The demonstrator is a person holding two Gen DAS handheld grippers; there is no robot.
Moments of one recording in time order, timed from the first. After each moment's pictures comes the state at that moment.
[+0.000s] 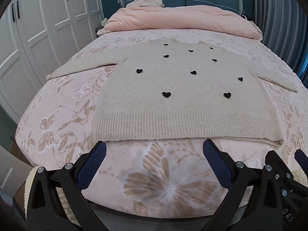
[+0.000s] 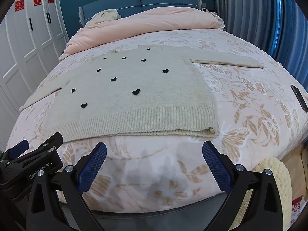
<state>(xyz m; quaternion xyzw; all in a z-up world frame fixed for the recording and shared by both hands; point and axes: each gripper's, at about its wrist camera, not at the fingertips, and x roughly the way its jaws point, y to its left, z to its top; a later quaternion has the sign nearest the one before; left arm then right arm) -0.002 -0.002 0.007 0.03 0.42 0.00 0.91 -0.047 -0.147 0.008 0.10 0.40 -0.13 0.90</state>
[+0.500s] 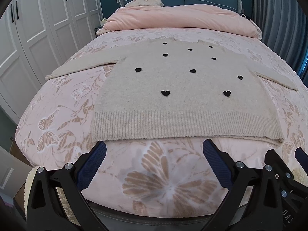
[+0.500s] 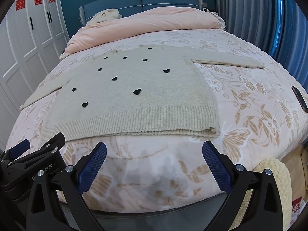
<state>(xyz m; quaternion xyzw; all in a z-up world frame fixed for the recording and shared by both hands) -0.002 -0.002 0.004 0.03 0.42 0.00 0.91 -0.047 -0.145 0.009 0.09 0.40 -0.13 0.90</state>
